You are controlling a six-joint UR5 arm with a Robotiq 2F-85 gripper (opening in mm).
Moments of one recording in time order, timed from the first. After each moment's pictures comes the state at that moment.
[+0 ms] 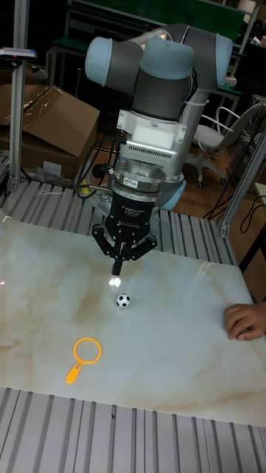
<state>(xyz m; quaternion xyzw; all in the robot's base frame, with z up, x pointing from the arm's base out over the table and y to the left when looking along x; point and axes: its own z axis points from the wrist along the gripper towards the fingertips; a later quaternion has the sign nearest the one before) 0.581 -0.019 0.178 0.01 1.00 0.00 0.09</state>
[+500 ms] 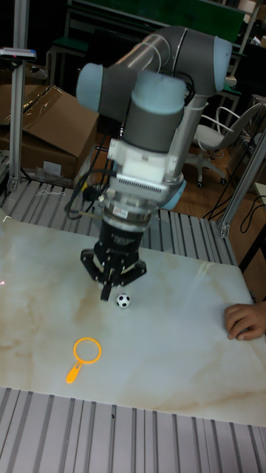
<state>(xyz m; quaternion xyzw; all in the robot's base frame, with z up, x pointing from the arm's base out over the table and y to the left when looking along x) 0.624 -0.029 0.127 0.00 1.00 0.00 0.09</state>
